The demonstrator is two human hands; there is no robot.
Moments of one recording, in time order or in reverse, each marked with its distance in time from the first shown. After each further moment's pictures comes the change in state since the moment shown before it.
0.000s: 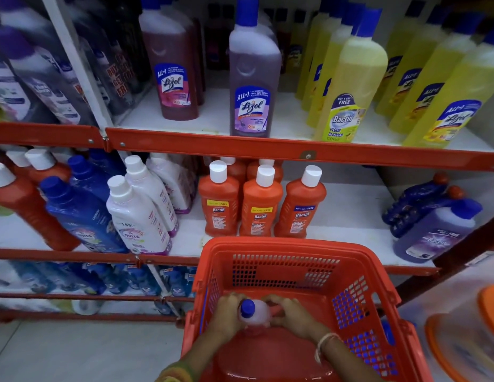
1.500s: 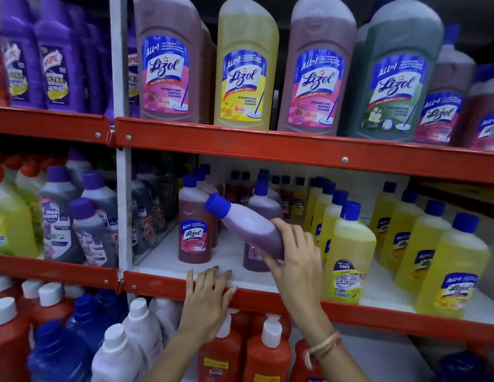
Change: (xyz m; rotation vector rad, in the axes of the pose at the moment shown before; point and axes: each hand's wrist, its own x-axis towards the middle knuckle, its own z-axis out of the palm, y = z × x) left_hand 0.125 0.101 -0.253 0.531 0.802 0.202; right_hand 0.023 -0.270 -0.267 -0.411 1.408 -0.585
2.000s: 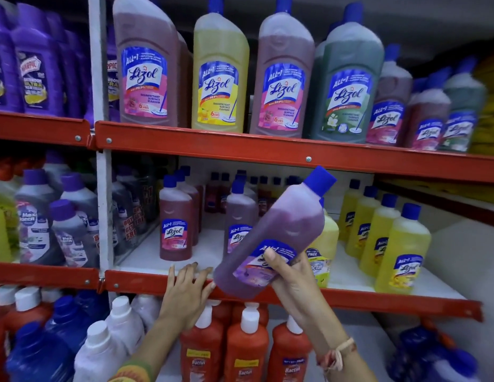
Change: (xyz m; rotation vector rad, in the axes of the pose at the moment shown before) left_hand -0.002 -0.001 -0.008 0.104 0.034 0.065; right_hand -0.022 -0.001 -0.063 1.699 -0.276 0.597
